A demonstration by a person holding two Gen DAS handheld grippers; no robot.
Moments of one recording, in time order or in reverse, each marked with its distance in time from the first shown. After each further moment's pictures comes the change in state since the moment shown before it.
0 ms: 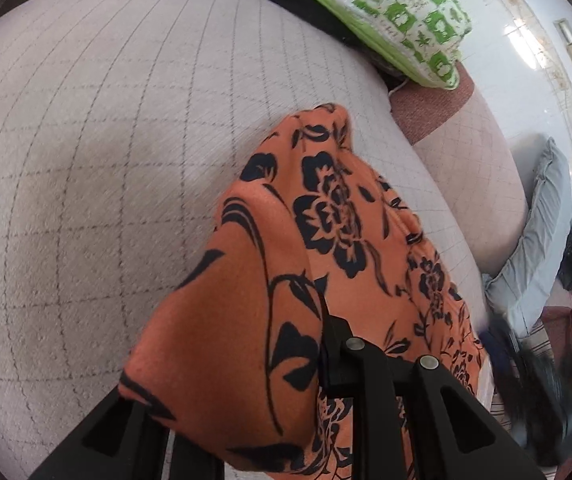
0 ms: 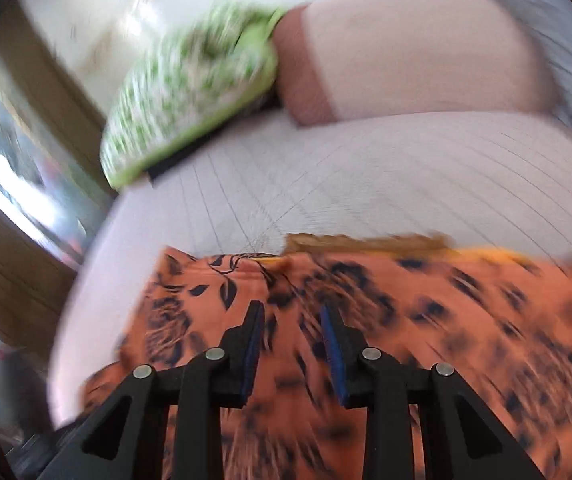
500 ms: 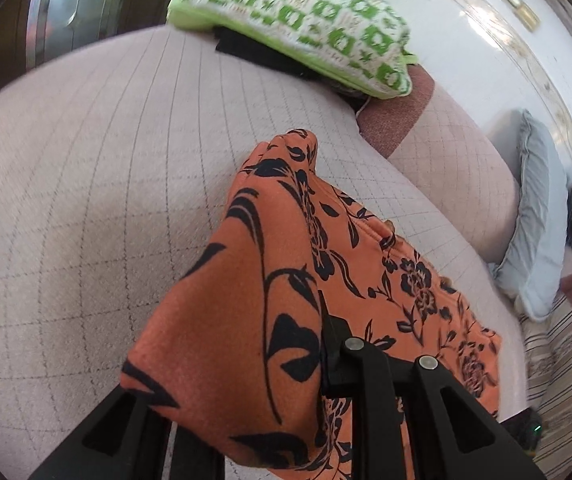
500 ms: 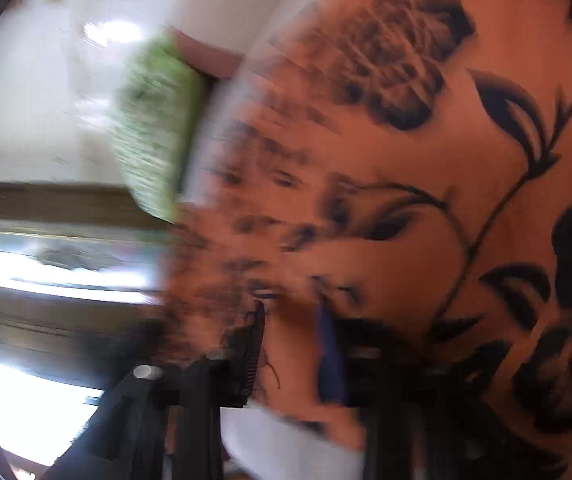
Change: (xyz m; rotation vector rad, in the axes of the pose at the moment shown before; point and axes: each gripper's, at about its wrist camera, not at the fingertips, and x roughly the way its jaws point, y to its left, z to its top) left arm -0.031 -0.036 -0.021 0.185 -0.170 0.076; right arm 0.006 -0.105 -0.094 0.508 0.221 0.327
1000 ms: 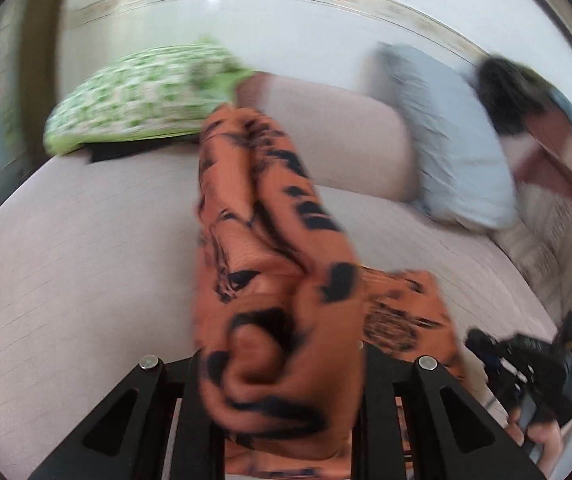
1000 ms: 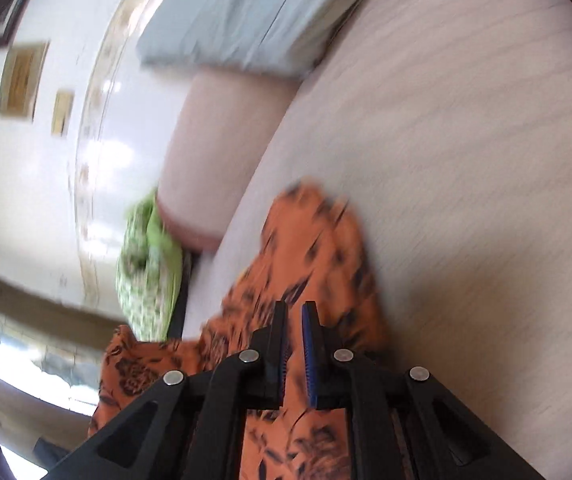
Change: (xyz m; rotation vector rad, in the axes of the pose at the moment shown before) left arm -0.037 -0.187 -0.076 0.480 -0.130 -0.079; right arm -0.170 -0.063 0.045 0.147 -0.543 -0.007
